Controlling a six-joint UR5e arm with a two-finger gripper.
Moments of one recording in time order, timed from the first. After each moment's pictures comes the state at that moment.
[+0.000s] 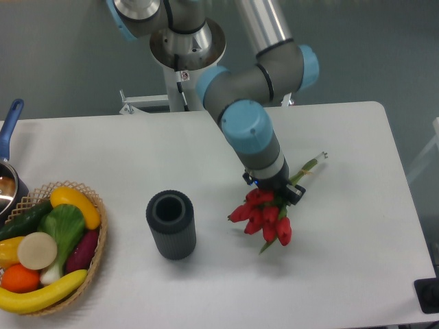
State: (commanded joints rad) arm 2.47 -2.03 -1.65 -0.89 1.90 1.16
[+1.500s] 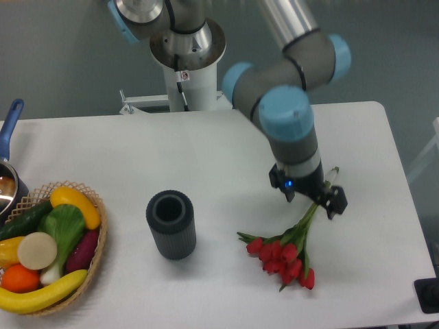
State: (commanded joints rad) arm 2.58 -1.83 -1.59 -0.91 1.69 1.18
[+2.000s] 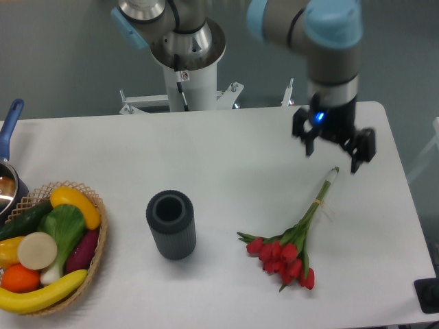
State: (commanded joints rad) arm 2.85 -1.68 -1.60 -1.17 1.46 1.61
